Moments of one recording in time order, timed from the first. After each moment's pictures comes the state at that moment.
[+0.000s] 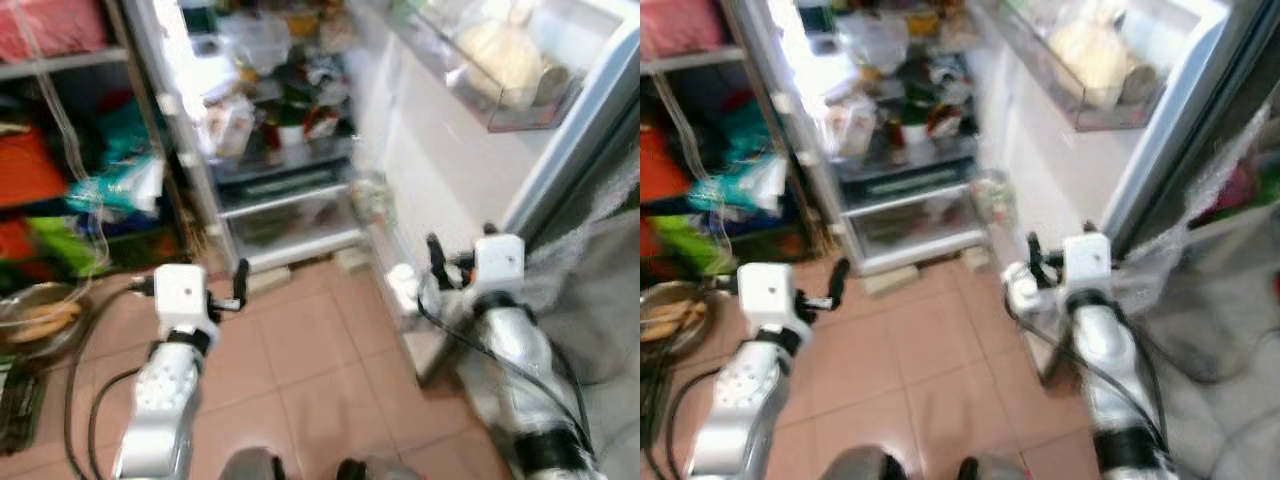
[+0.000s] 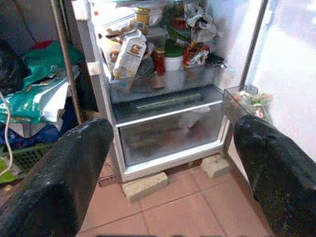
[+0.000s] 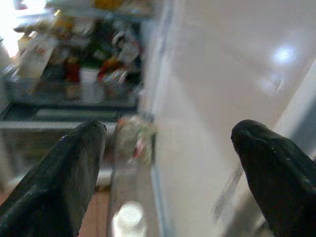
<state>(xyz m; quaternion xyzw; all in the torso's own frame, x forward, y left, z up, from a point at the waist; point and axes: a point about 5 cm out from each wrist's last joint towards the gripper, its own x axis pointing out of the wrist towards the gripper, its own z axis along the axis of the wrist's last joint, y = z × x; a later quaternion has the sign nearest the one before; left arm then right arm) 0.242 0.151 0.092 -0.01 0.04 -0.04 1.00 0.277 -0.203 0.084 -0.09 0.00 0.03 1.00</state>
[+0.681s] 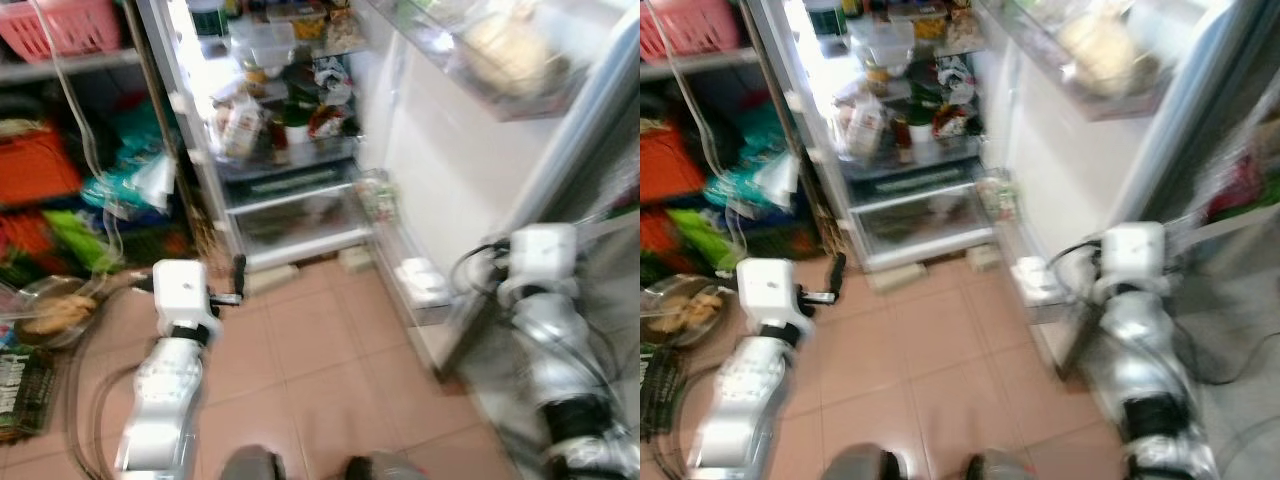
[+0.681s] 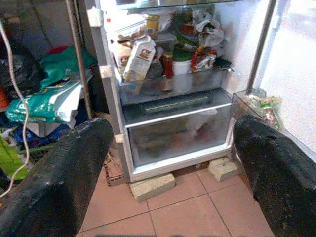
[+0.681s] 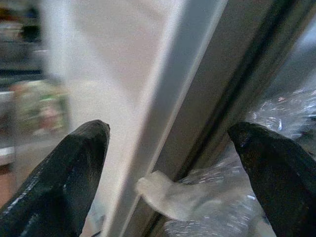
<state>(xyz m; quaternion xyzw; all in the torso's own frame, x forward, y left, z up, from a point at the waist) 0.246 0.149 0.092 -0.01 0.04 -0.02 1.00 0.306 -0.276 0.104 -0.15 0.05 -0.18 0.97</state>
